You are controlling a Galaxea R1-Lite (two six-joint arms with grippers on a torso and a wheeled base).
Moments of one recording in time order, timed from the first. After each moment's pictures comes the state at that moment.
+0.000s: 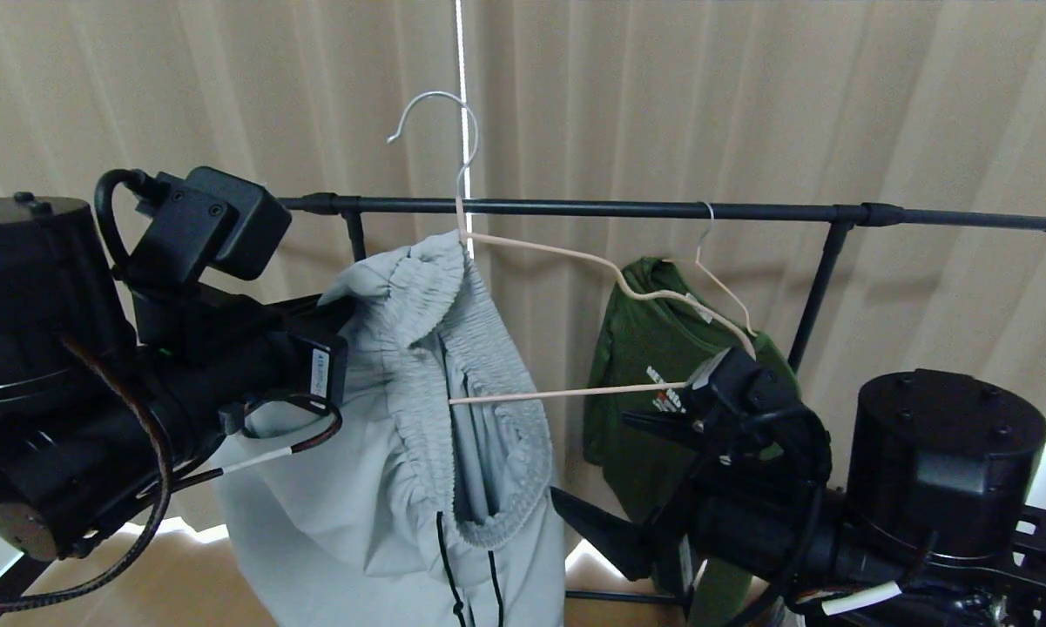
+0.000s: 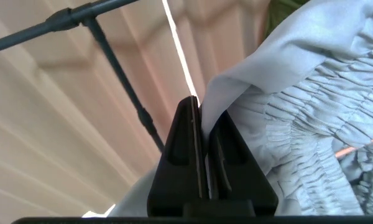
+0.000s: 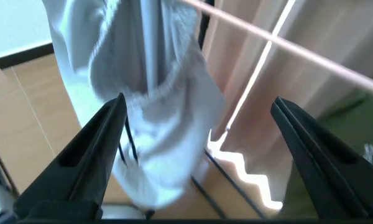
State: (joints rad) left arm -0.59 1.40 -0.74 -0.53 0.35 0.23; right arm 0.85 1.64 -0.57 -0.80 -0.06 0.01
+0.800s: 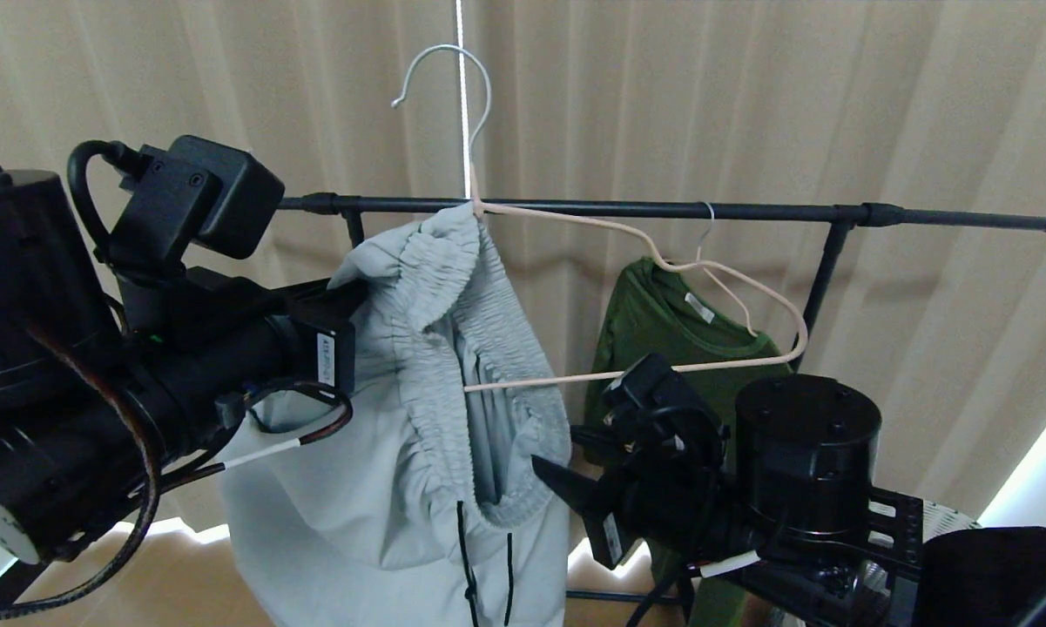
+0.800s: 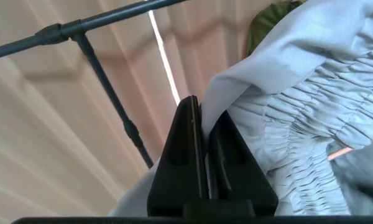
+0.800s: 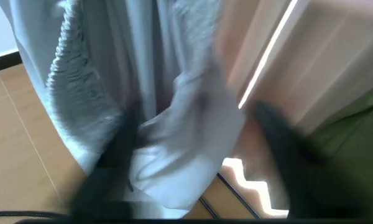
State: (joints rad) left arm -0.64 1.39 -0.76 -0.53 0.35 0.19; right arm 0.86 1.81 -0.65 -0.87 -0.09 0.01
